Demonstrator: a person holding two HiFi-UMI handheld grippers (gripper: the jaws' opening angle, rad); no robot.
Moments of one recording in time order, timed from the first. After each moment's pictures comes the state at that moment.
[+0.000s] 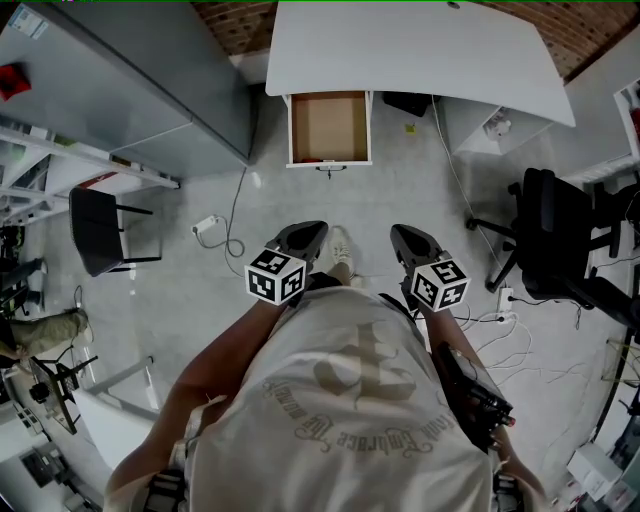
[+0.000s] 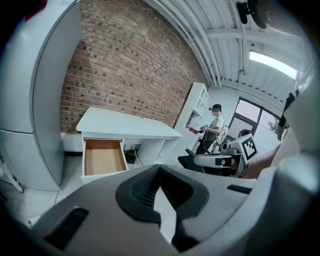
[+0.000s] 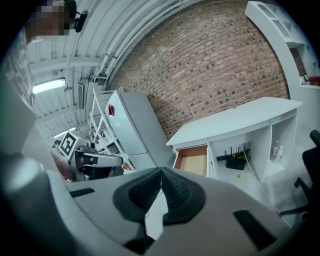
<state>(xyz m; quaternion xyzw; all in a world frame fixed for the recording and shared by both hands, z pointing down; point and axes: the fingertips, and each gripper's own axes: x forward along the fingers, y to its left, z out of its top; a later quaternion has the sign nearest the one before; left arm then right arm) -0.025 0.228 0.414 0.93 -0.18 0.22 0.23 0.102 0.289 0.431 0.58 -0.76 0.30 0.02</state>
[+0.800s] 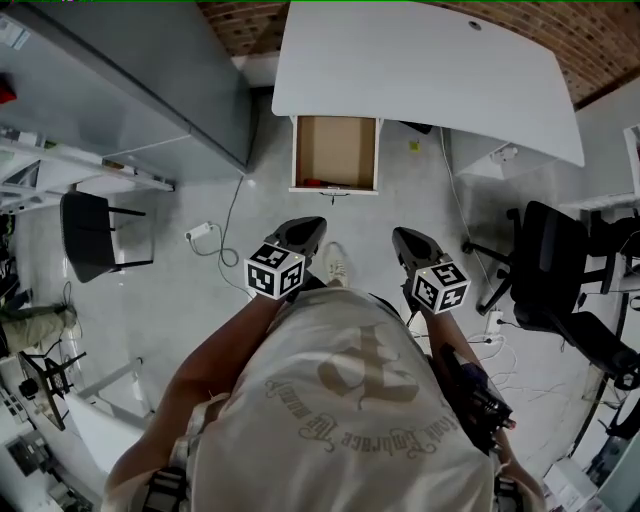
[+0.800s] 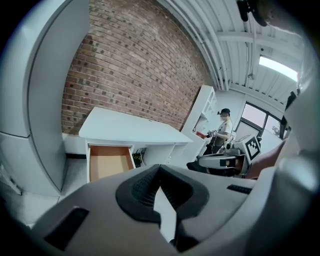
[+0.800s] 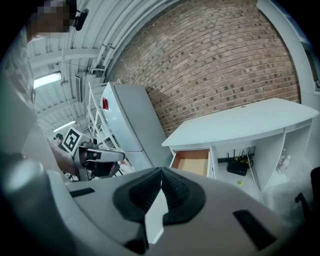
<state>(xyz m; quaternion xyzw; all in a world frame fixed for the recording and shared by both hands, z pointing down) -0.004 0.109 0.429 0.92 -0.20 0.21 0.25 0.129 0.180 0.442 0.57 -0.76 0.31 0.06</state>
